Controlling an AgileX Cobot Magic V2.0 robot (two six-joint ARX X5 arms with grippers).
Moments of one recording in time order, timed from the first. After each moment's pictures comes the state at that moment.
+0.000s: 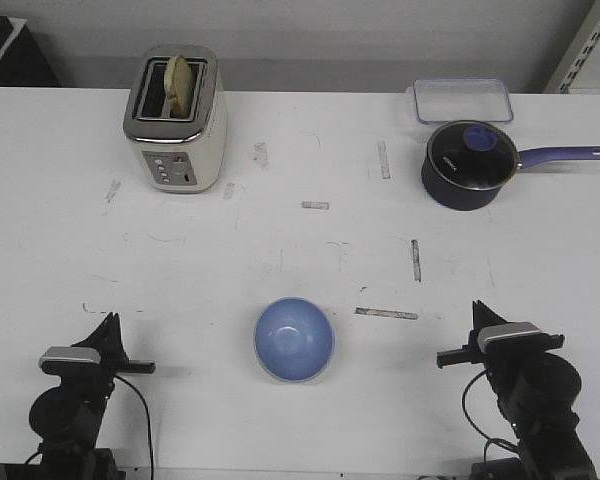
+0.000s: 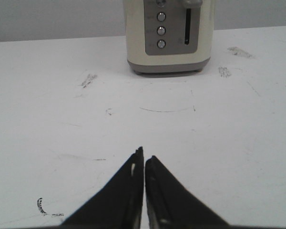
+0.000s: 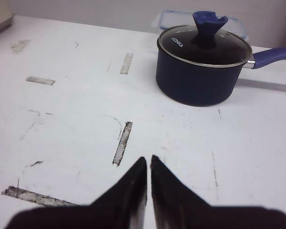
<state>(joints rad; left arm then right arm) 0.04 0.01 0.07 -0.07 0.03 0.06 0.14 0.43 0.50 -0.40 0.00 -0.04</state>
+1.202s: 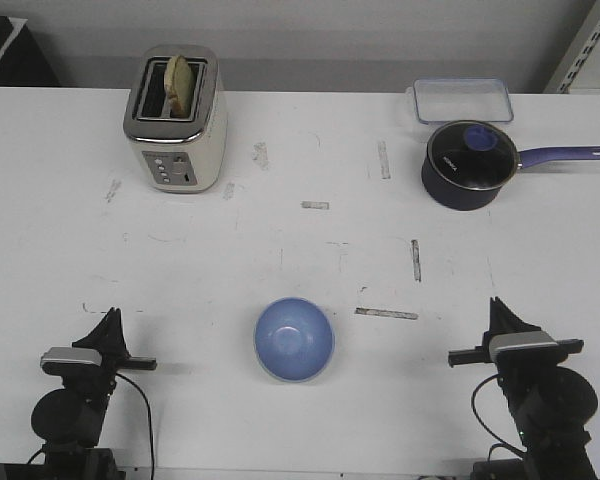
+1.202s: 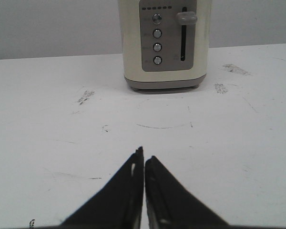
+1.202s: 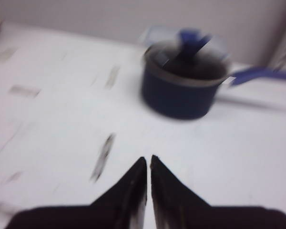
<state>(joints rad) 0.03 0.01 0.03 0.04 0.03 0.06 0.06 0.34 0.47 -0.32 0.03 -0.12</state>
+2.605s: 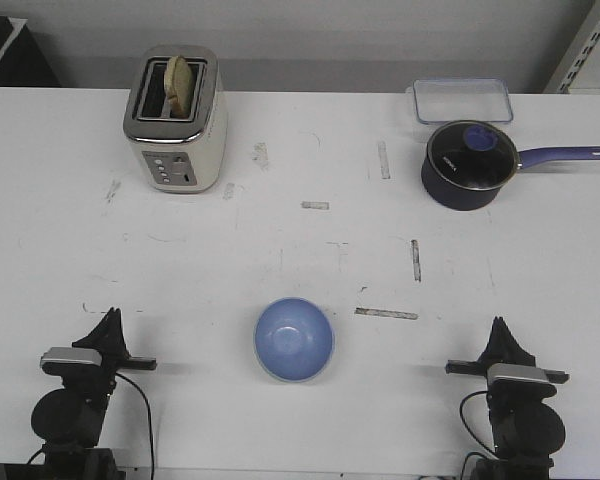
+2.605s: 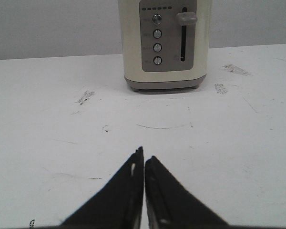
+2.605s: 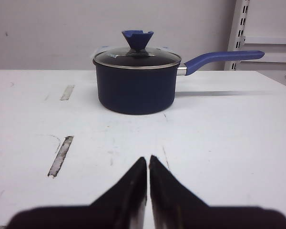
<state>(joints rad) 0.03 0.01 0.03 0.04 0.03 0.06 -0.05 0.00 0.01 -0.06 0.03 0.01</state>
